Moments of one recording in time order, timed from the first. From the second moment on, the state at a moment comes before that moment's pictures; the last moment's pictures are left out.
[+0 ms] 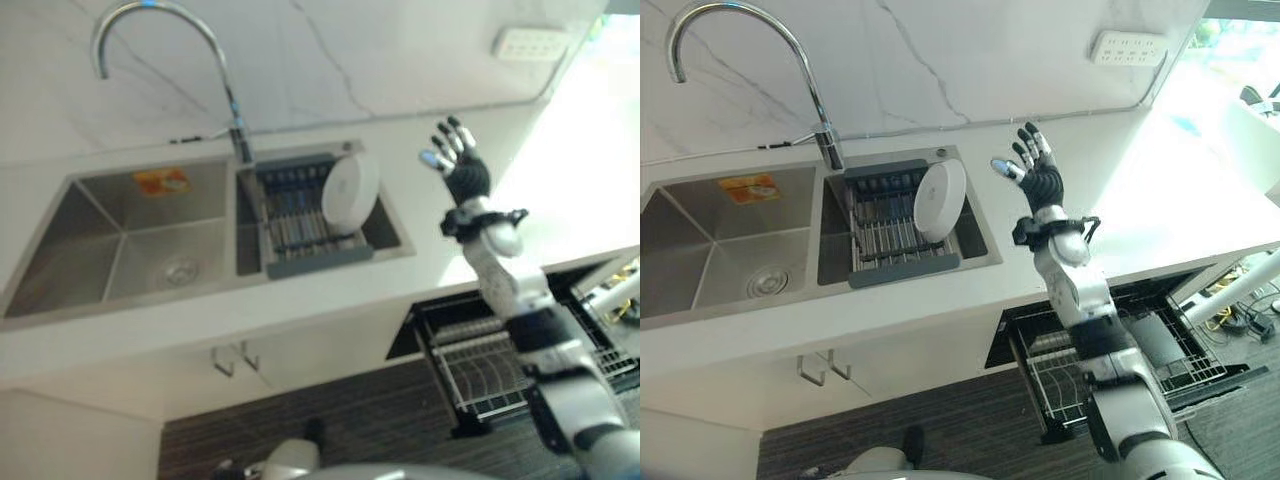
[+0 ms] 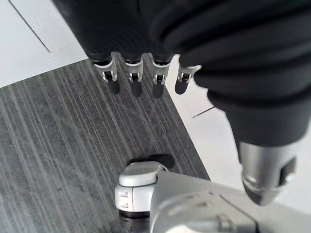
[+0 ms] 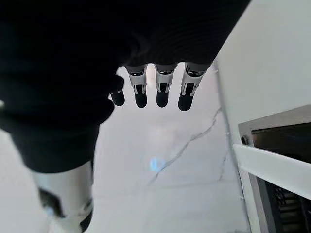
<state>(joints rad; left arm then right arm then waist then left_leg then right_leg) 0.15 0.28 -0.15 1.08 -0.02 0.04 0.01 -0.69 -0.38 0.13 0.31 0.63 -0.01 -0.12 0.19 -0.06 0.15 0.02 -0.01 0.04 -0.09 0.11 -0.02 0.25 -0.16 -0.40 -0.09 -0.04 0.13</state>
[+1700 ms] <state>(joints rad) 0.12 0.30 -0.20 1.02 -0.01 0.05 0.00 -0.85 -0.42 0.10 0.58 0.69 -0.02 -0.20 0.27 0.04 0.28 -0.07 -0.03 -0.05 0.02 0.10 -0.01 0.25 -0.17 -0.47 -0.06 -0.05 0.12</state>
